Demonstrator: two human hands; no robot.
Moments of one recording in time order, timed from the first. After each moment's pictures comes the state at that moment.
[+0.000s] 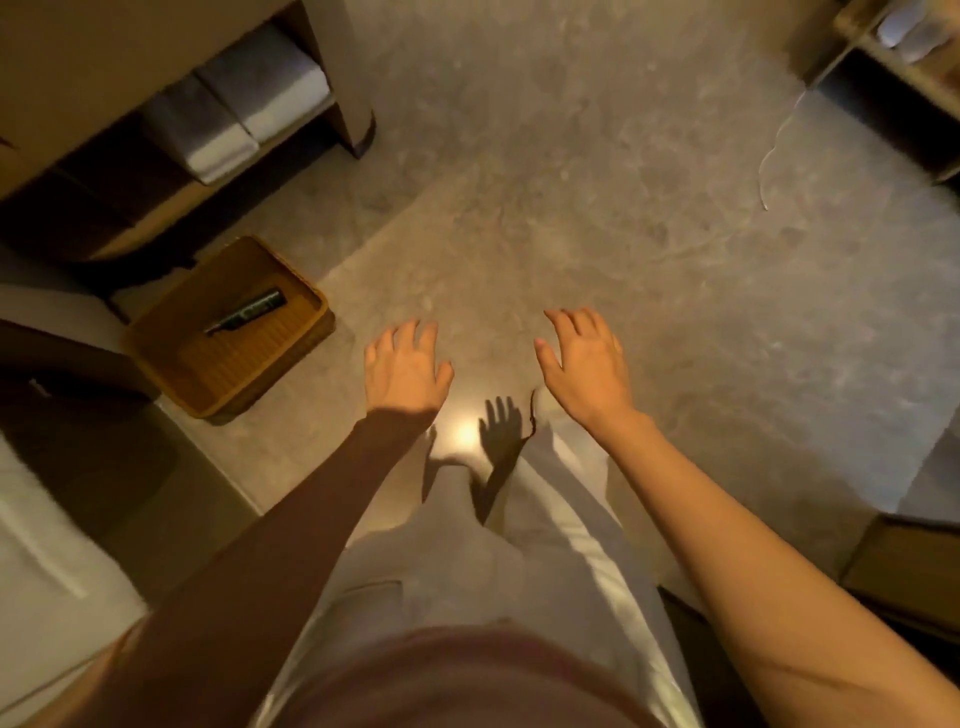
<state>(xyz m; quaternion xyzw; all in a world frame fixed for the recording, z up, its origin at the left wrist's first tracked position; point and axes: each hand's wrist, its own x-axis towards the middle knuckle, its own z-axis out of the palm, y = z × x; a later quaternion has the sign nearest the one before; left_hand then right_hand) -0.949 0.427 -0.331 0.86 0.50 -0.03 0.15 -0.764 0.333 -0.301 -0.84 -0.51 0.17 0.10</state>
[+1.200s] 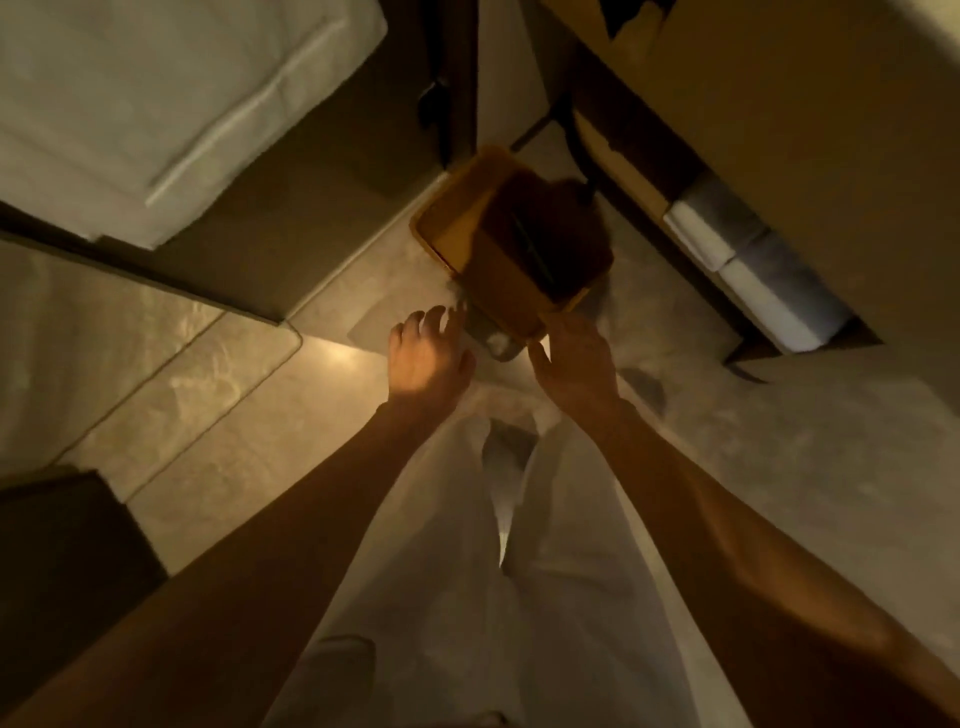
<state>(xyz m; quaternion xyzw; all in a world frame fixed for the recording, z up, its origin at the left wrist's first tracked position) -0.997 0.654 -0.380 0.27 0.94 0.06 0.19 -0.923 0.816 -0.378 -0.23 -0.93 0.24 -0.16</state>
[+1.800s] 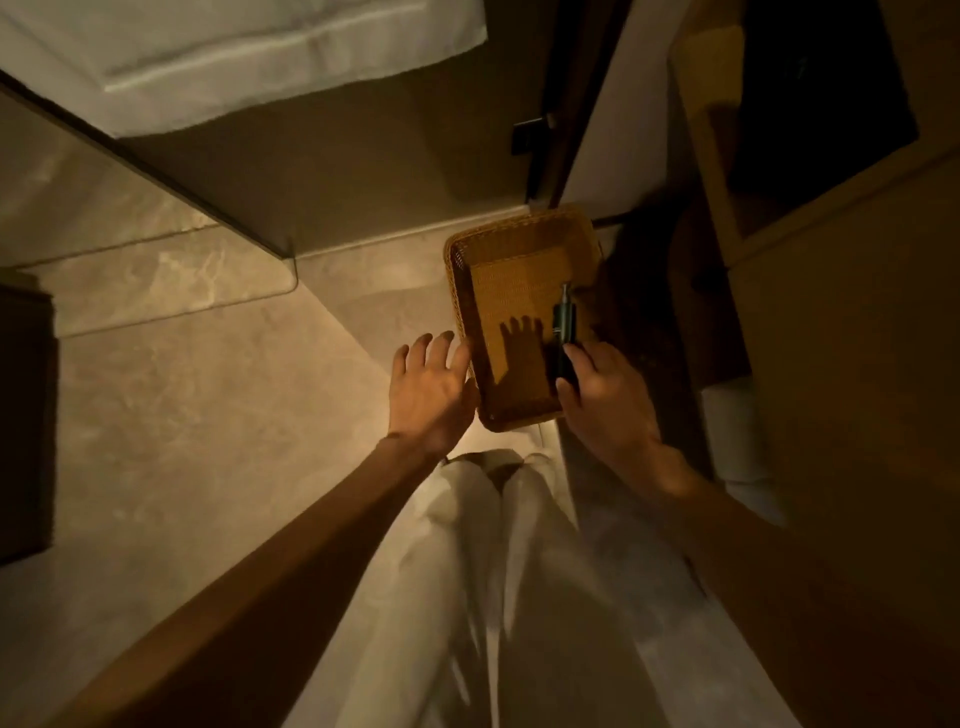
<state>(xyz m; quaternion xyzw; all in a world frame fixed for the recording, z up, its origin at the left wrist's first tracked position) -1.060 0.820 -0.483 0.02 0.98 0.08 0.18 -1.074 1.022 -0.477 0.08 -0.96 0.13 -0.22</state>
